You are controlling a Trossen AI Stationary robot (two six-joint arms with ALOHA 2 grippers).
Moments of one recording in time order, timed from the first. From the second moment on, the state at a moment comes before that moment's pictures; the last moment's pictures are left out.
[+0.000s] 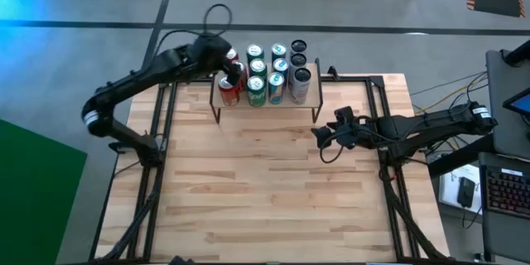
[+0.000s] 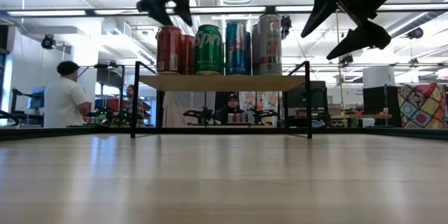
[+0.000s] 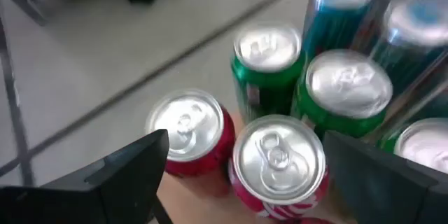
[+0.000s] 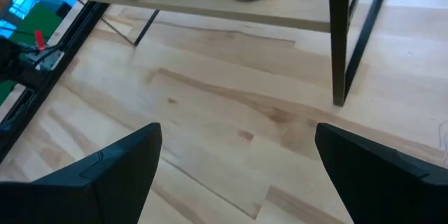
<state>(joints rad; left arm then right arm) 0.52 1.42 1.52 -0.74 -0.38 -0.13 0.11 1.05 0.80 -0.56 0.54 1.12</state>
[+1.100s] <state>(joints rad) 0.55 0.57 0.72 -0.10 0.09 -0.23 0.04 1.22 1.25 -0.39 0.16 0.18</state>
